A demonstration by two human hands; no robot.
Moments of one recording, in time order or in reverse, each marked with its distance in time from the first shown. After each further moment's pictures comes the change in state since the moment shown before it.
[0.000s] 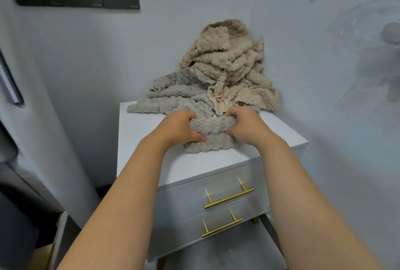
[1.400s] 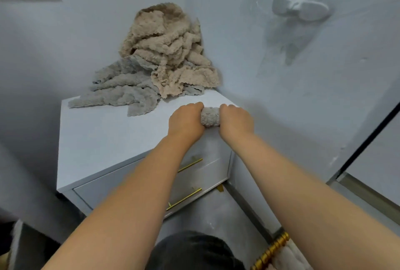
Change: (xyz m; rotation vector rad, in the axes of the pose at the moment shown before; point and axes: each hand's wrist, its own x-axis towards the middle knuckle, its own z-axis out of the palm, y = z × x) left_hand -0.001 0.120 0.095 0.096 0.210 0.213; right_hand -0.078 0.075 -0.020 -0.484 0.193 0.208
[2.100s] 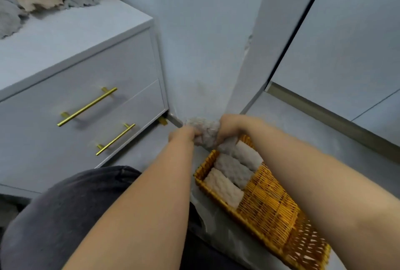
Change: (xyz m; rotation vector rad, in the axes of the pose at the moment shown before) left_hand -0.144 0.125 0.172 -1.017 -0.740 -1.097; right_hand -0.160 0.170 0.089 0.195 -0.917 0.328
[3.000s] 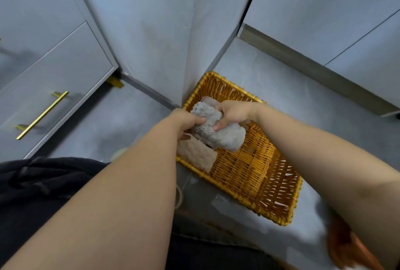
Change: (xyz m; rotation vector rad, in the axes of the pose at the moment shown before) left_hand 0.024 -0.061 0.078 0.520 -0.315 -0.036; right_hand 0.028 0.141 0.087 0.636 -0.276 -0.070
